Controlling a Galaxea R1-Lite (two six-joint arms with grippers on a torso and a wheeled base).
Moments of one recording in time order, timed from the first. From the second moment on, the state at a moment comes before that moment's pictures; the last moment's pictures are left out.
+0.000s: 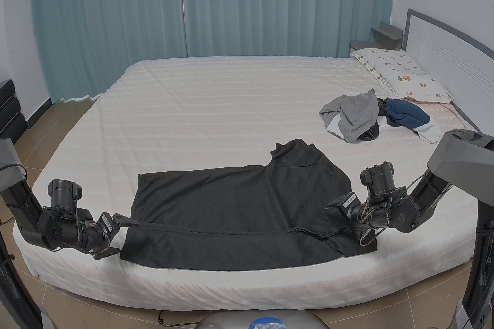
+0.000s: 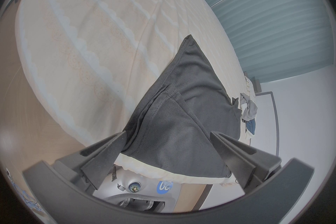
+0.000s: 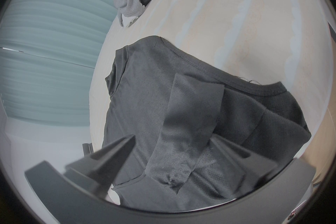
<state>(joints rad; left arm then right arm) 0.14 2.00 -0.46 -0.62 -0.44 -0.74 0.31 2.24 -0.85 -0.60 0.07 1.18</state>
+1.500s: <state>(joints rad) 0.14 2.00 -0.46 -0.62 -0.44 -0.74 0.46 1.96 -0.58 -0.42 -0.01 1.16</state>
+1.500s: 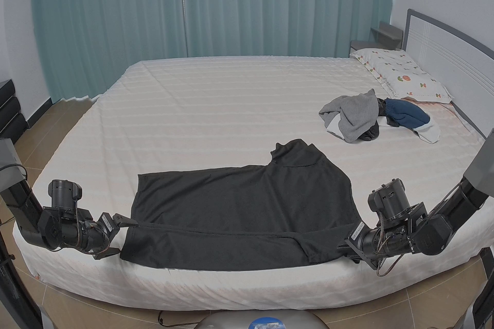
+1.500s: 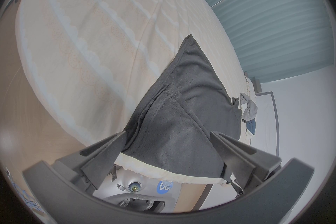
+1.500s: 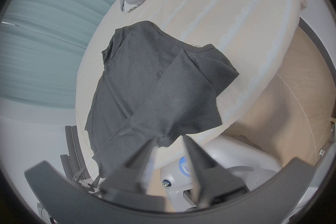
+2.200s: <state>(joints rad) 0.14 2.00 -0.46 -0.62 -0.44 -0.74 0.27 1.95 -0.61 -0.52 0.11 0.91</state>
